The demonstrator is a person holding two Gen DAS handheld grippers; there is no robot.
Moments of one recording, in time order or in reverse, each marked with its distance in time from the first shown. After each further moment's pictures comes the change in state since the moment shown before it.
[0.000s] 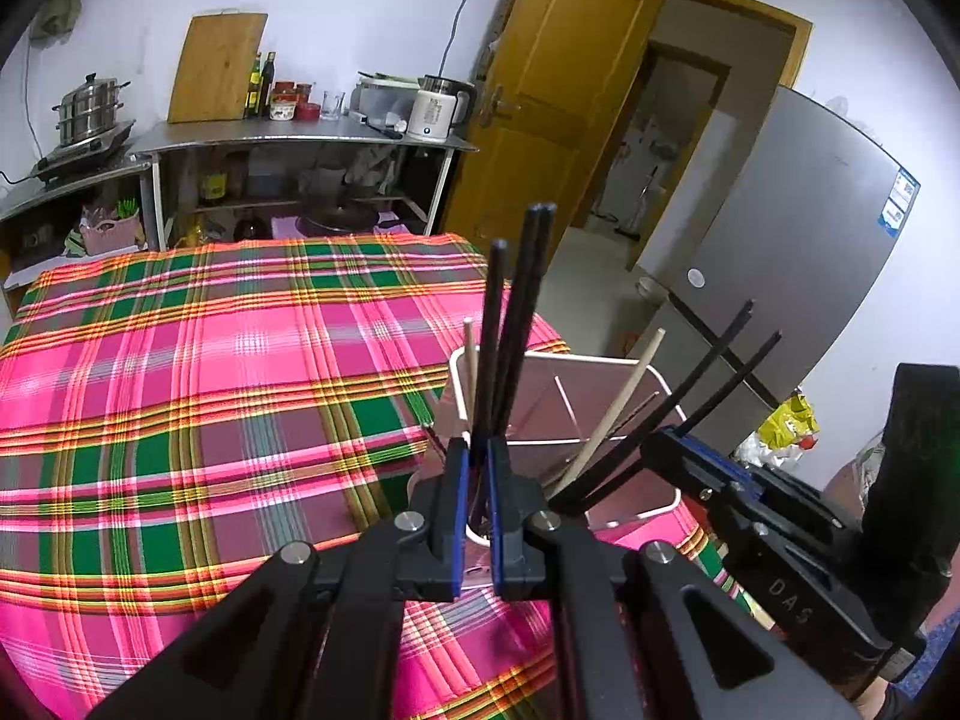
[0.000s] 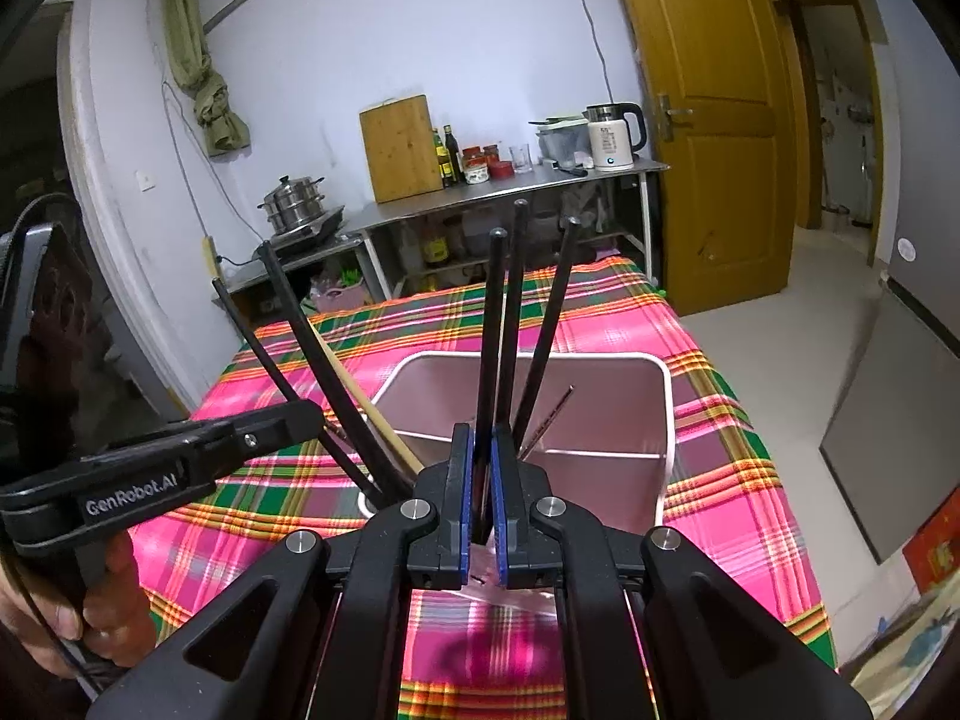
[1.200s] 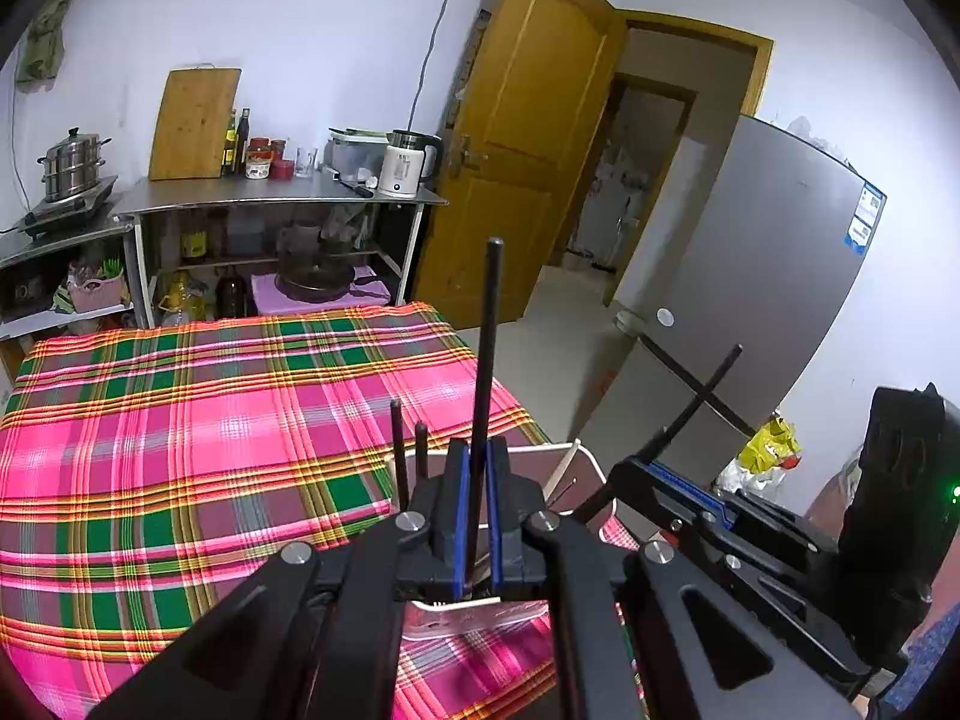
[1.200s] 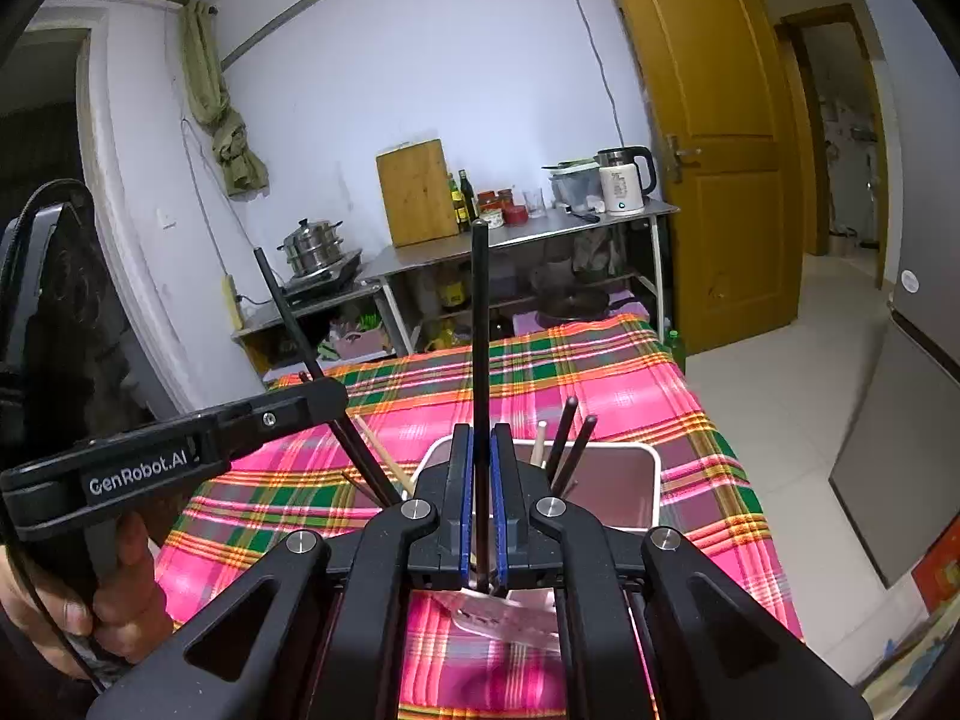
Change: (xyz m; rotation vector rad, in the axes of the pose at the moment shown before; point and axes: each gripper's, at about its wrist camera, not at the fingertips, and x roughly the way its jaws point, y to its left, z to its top) left arm -0.041 -0.027 0.037 0.057 -0.109 -0.038; right arm -0.040 0.007 0.030 -0.002 -0.088 0.042
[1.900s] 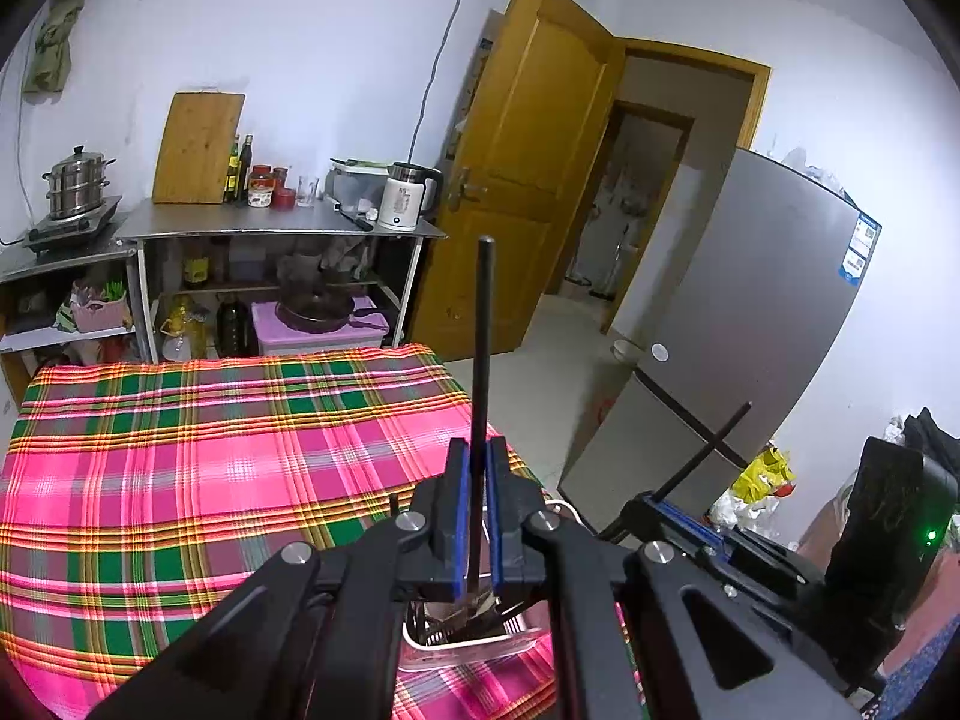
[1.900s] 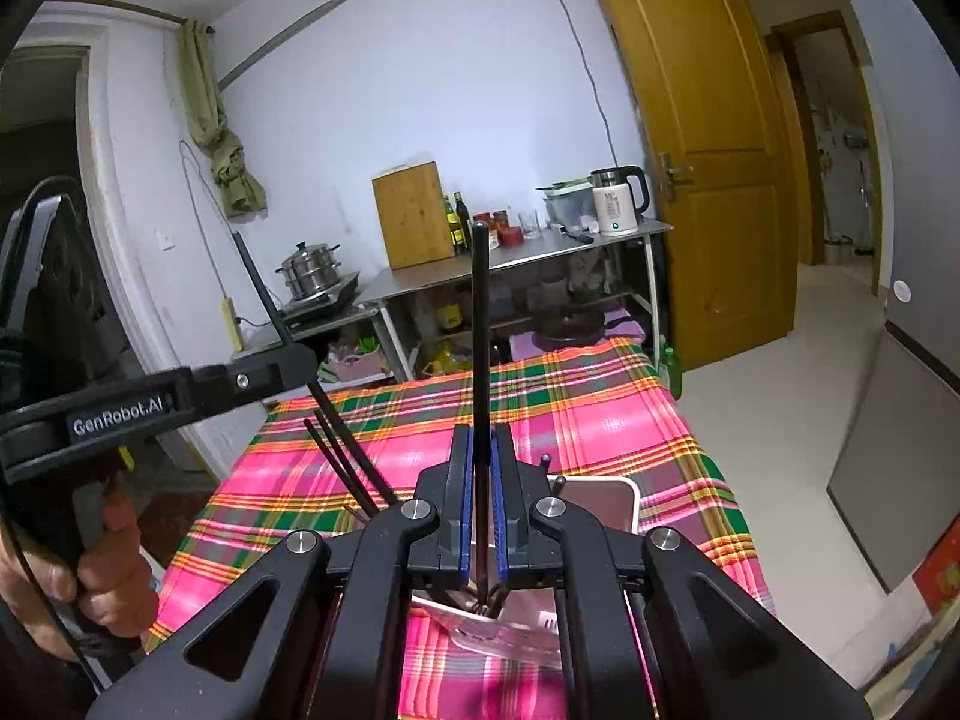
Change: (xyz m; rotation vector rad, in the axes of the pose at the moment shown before) left arm -0.019 -0.005 0.030 -0.007 -0.068 -0.006; right arm -0.014 -0.010 0.015 0.020 -0.048 -0.001
